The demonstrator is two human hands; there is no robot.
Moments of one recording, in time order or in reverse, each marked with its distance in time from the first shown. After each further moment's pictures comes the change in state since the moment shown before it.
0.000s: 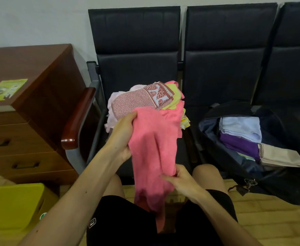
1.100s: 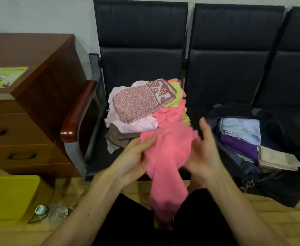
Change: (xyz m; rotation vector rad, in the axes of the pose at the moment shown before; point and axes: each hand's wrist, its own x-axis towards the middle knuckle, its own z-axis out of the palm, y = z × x) left_hand -0.020 -0.056 -0.026 -0.215 -0.370 -0.142; right_hand -0.001 -0.093 -0.018 0.990 -0.130 0.126
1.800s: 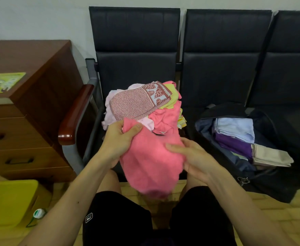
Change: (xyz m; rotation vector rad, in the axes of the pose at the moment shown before) left_hand 0.010 0.034 -0.014 0.687 0.405 0.303; right_hand -0.018 0.003 -0.008 -0.505 0.141 -0.076
